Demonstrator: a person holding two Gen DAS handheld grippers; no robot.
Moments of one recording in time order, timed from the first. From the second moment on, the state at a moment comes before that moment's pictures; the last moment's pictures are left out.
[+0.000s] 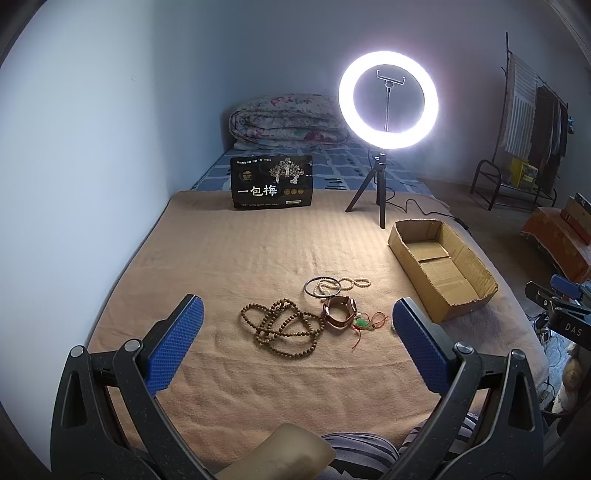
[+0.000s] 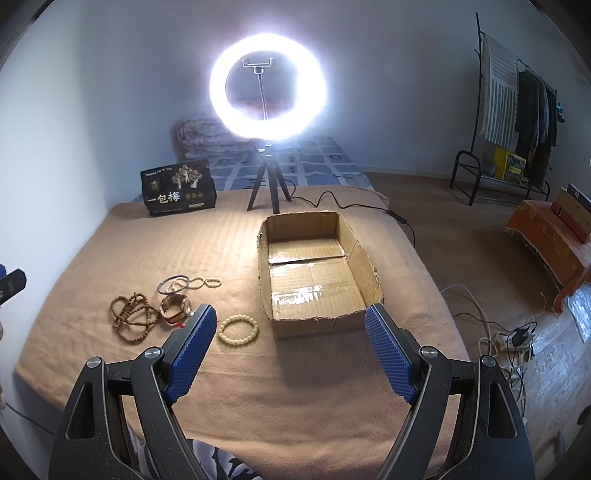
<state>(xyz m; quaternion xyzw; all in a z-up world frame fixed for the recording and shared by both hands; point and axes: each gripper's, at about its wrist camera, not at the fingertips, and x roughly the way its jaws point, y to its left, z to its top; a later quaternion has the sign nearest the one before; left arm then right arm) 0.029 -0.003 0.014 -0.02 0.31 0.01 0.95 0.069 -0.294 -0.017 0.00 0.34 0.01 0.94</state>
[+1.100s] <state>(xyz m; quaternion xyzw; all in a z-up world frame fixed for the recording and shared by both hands) 0.071 0.046 -0.035 -0.02 0.36 0.03 0.93 0.123 -0.262 -0.040 -0.03 0.37 0.09 0.93</state>
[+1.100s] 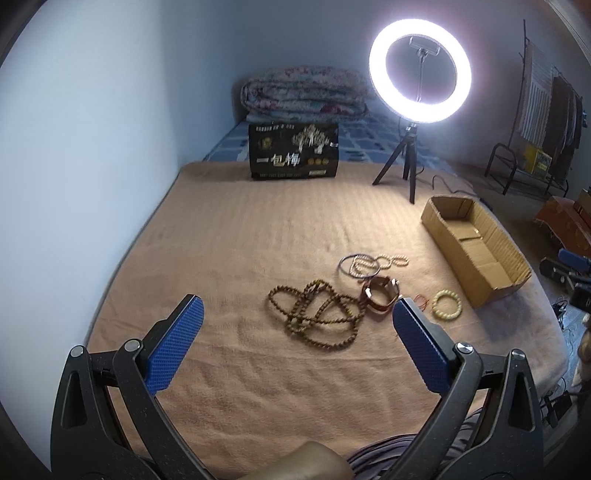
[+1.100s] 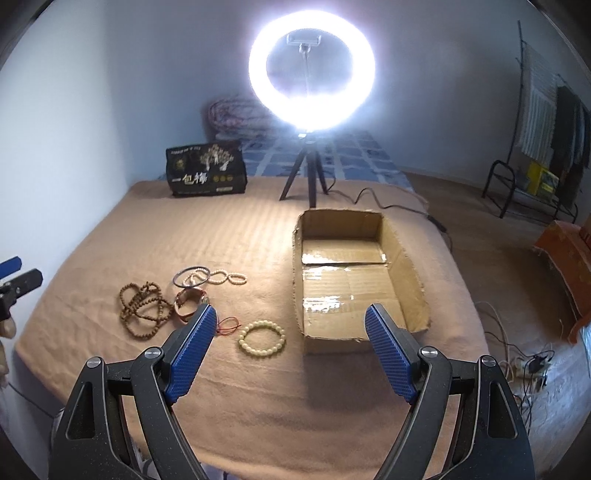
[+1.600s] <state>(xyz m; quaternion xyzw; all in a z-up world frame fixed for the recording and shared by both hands) 0.134 0.061 -0.118 -0.06 0.46 -0.03 0.89 0.186 -0.216 -0.088 -0.03 0.45 0.16 0.88</state>
